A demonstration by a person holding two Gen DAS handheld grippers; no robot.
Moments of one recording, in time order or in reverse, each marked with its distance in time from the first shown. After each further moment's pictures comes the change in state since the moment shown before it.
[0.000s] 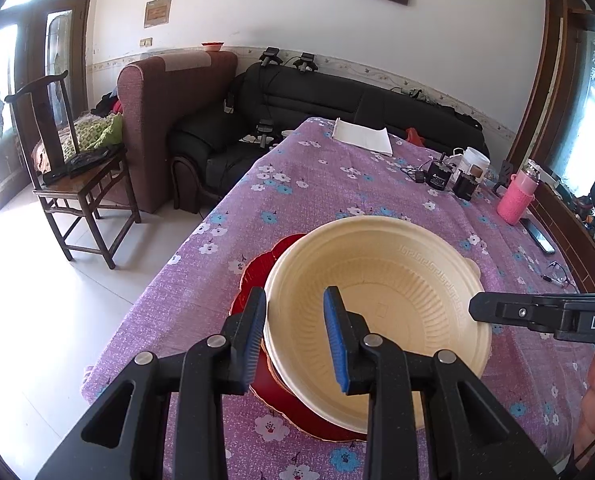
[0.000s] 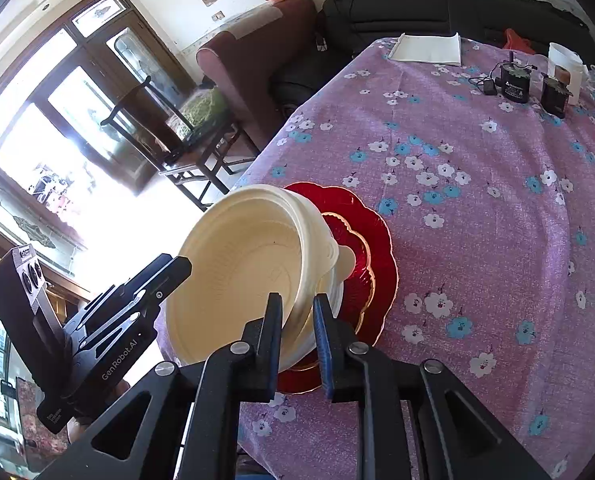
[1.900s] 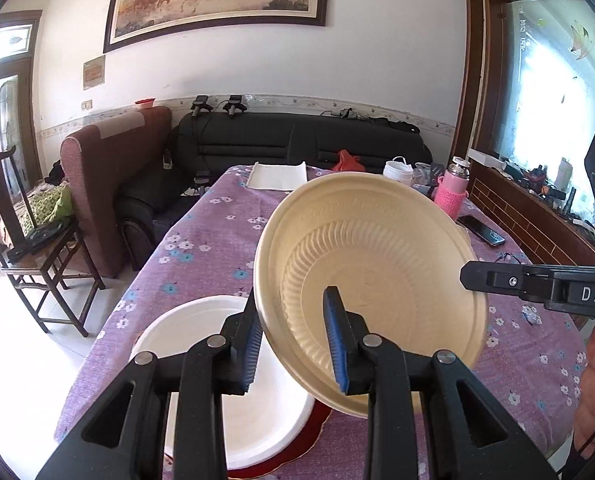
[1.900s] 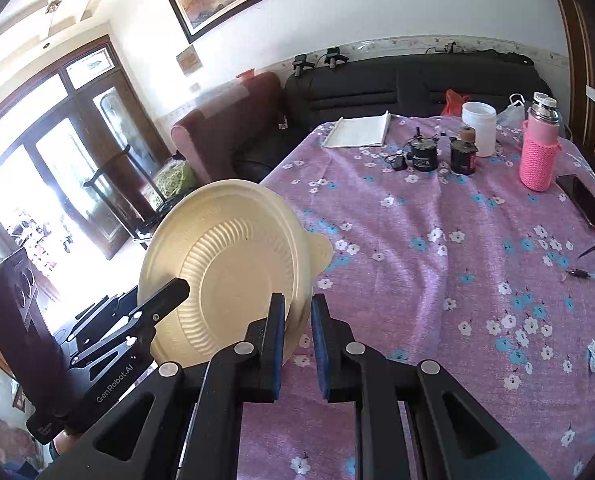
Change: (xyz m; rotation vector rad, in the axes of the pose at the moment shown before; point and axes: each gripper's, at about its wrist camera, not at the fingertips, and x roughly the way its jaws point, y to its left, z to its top) left arm -0.027 -0.114 0.026 0.190 -0.130 -0.113; right arm -0.119 -0.051 -0.016 0.014 -0.280 -0.117
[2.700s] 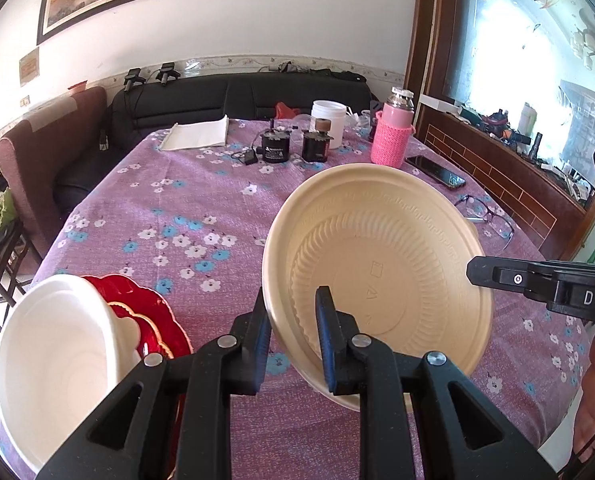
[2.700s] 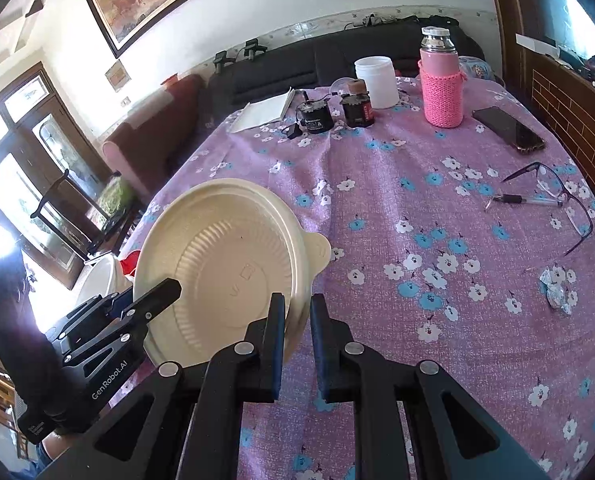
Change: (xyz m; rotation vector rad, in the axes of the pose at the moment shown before) left arm 0.078 -0.096 -0.024 0.115 0.145 -0.168; right arm -0.018 -0.105 -0.048 0.177 0.016 -0.183
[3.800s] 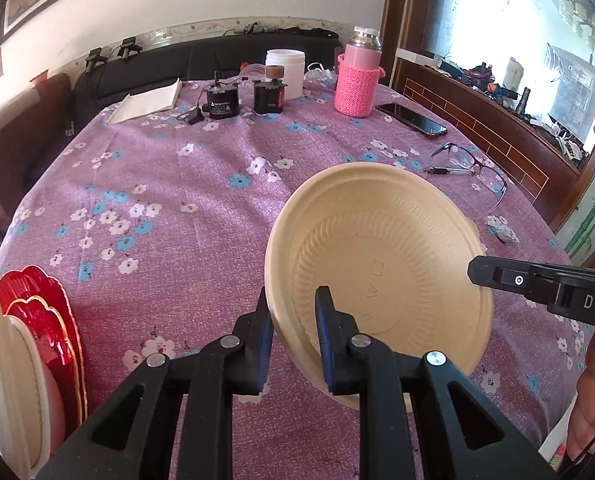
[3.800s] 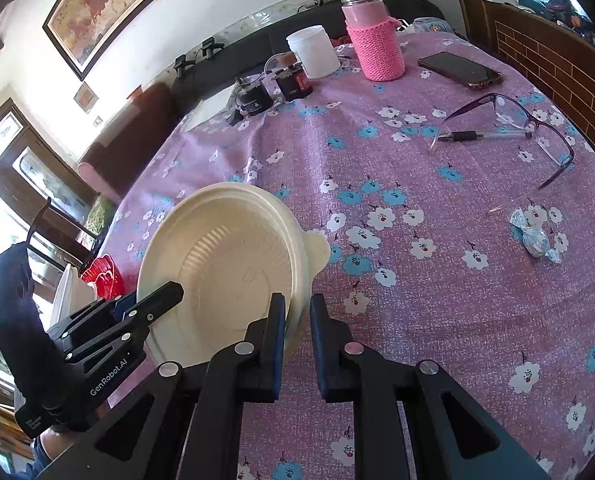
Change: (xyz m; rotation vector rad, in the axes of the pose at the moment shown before) left arm 0.063 -0.053 -0.011 0.075 0.148 -0.059; right arm 0.011 -0.079 -0.027 0.153 0.041 -0.013
